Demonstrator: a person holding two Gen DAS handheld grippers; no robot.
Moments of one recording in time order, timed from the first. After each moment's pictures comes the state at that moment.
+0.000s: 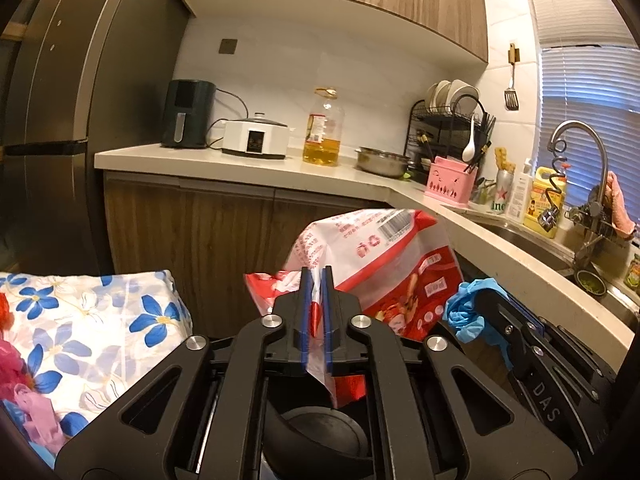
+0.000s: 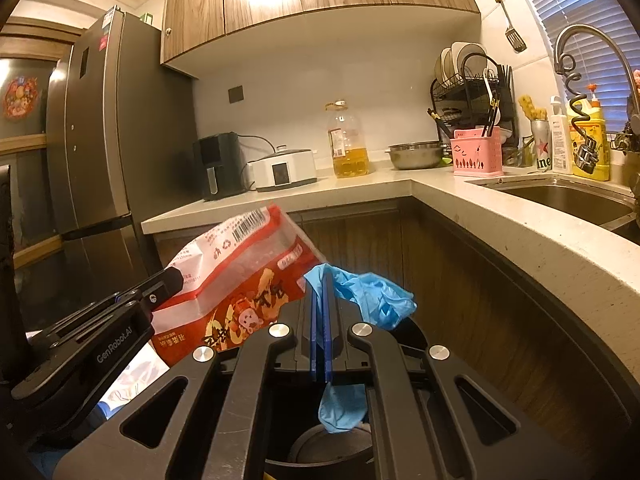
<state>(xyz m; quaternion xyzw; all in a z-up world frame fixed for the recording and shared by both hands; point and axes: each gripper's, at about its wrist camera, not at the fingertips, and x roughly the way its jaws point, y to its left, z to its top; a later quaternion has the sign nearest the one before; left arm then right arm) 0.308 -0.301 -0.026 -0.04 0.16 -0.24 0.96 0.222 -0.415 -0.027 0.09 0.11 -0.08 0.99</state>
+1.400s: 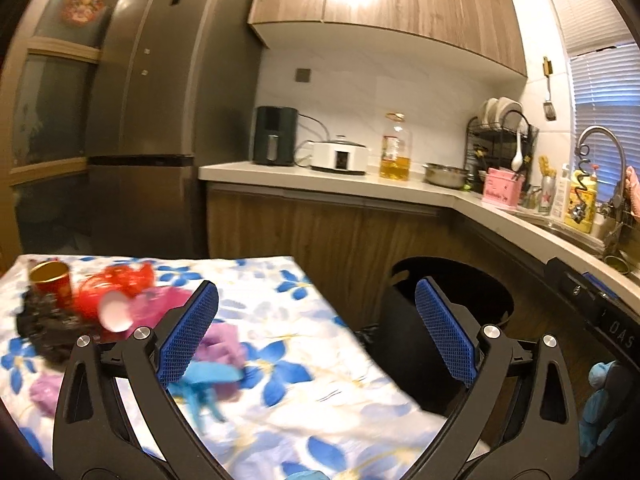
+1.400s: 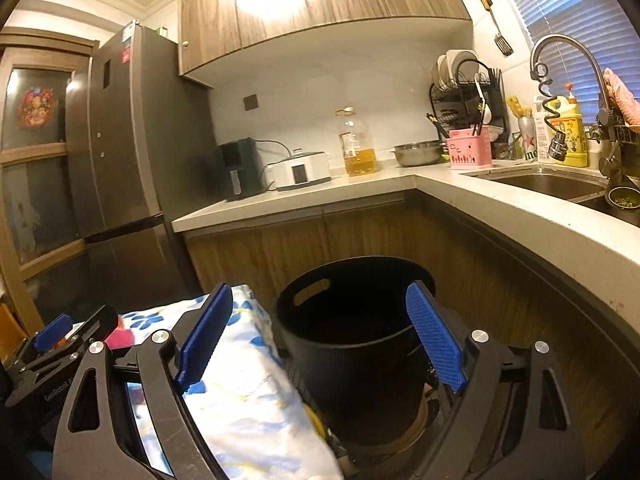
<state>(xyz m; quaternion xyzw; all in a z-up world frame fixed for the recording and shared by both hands) 0.168 -0.148 -0.030 -0.03 0.13 -0.11 0.99 0.110 -0.343 -0.020 0.11 0.10 -0.07 0.99</state>
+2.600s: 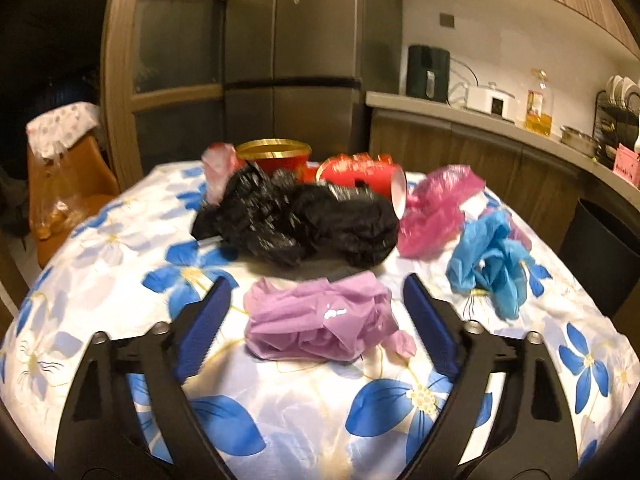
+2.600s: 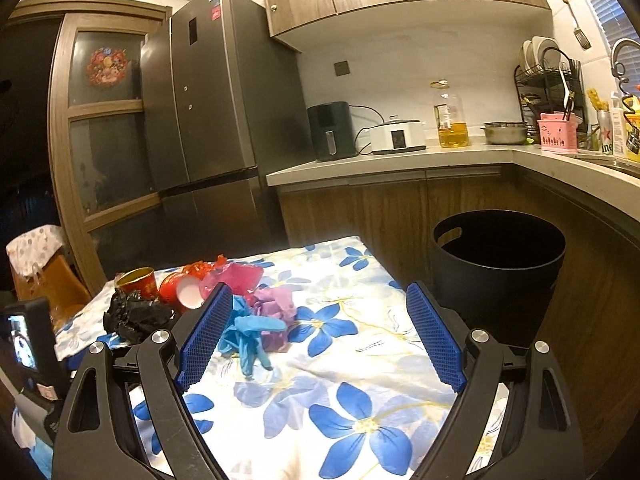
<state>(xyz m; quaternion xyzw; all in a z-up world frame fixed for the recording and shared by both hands) 0.149 0.053 -0.109 -0.04 0.25 0.10 0.96 0.106 -0.204 -0.045 0.08 0.15 0.06 0.98</state>
